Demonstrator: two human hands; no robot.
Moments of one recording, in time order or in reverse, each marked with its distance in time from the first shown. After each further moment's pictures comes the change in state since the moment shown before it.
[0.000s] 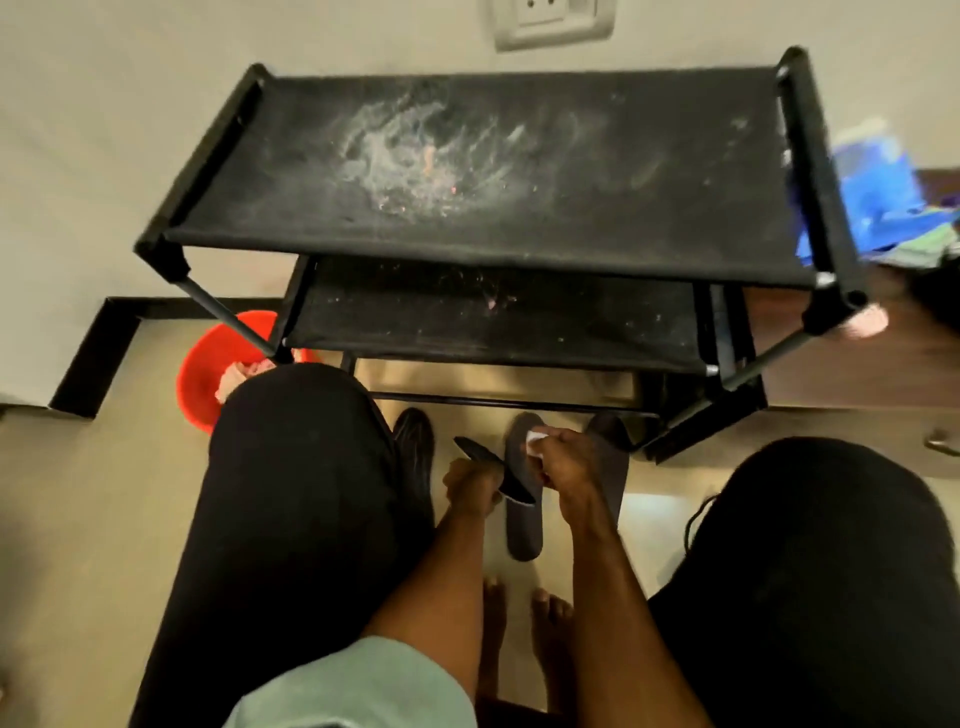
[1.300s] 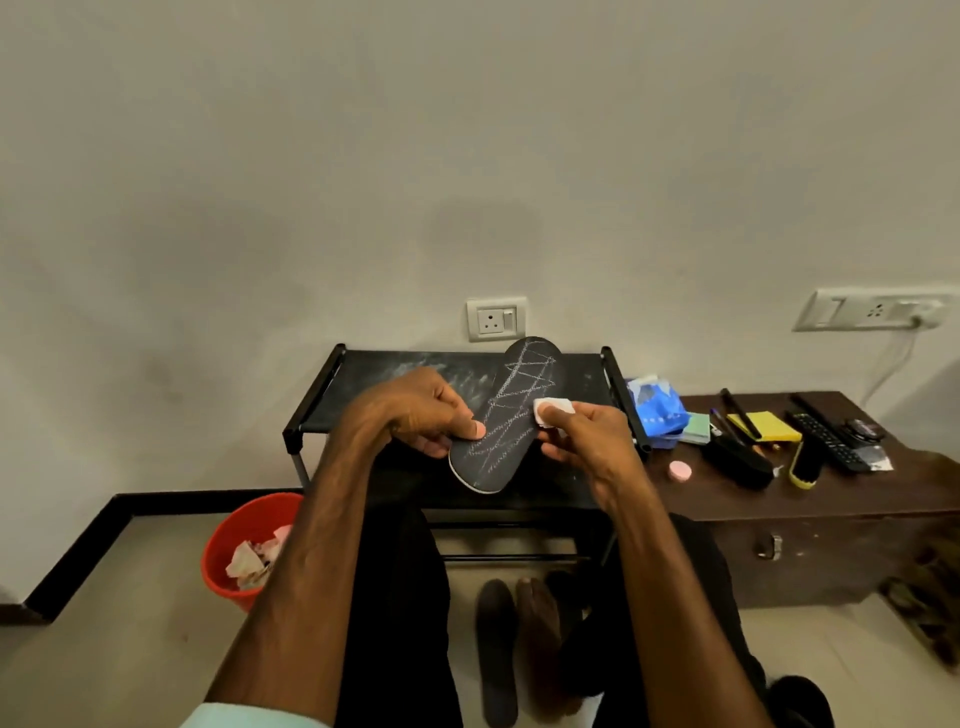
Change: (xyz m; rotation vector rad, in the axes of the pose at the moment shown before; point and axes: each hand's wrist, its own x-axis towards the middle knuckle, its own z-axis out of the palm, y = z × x) left_hand -0.371 0.134 -0.275 0.401 -0.314 0.995; right_hand -0.276 -0.176 -0.103 0.269 -0.158 -0.713
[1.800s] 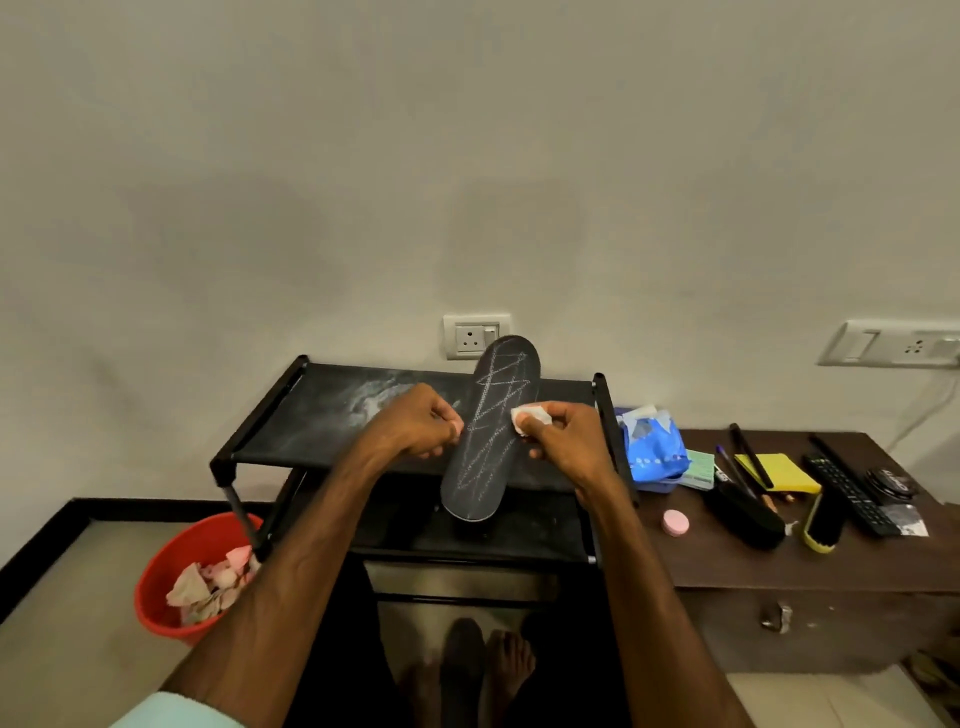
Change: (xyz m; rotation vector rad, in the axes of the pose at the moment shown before) left_hand 0.131 0.002 0.033 0.122 0.264 -0.008; right_hand 0.133 0.015 -0.029 -0.343 -0.072 -0.171
